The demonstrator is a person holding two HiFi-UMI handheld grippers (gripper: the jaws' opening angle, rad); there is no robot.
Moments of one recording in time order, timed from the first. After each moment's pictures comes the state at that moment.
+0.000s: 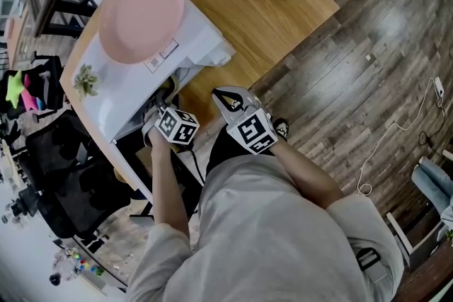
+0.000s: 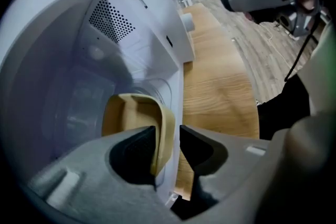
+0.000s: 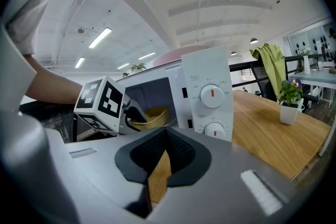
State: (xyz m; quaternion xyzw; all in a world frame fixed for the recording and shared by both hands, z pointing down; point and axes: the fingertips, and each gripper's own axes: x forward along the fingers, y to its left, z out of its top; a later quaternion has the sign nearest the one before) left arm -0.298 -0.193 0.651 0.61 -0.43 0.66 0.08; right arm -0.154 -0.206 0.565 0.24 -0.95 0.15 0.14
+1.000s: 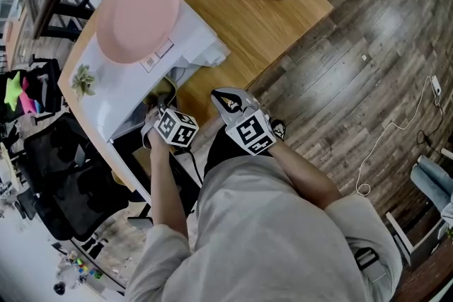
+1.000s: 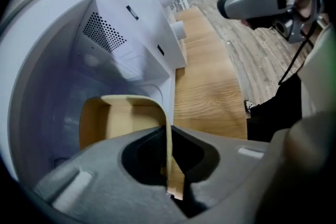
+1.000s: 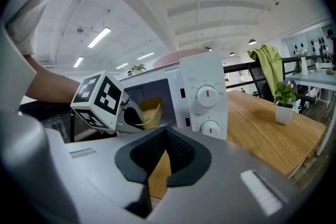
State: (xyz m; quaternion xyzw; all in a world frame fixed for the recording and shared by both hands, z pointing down) left arm -0.278 -0.186 0.646 0.62 -0.41 0.66 0.09; right arm -0.143 -0.201 0.563 0.24 -0.95 0.15 0.14
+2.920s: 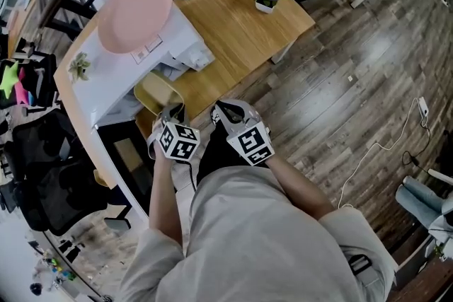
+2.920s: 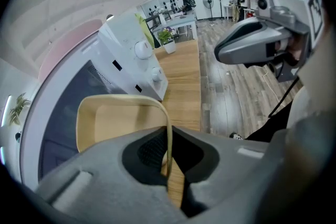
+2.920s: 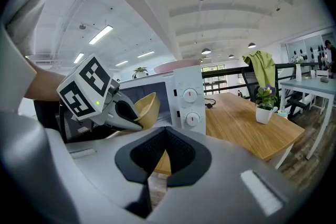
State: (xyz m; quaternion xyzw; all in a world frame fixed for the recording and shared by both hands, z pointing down) left arm -0.172 -0.156 0.613 0.69 -0.47 0.54 0.13; right arm -0.069 -0.171 0.557 0.26 -0.95 0.13 0.15
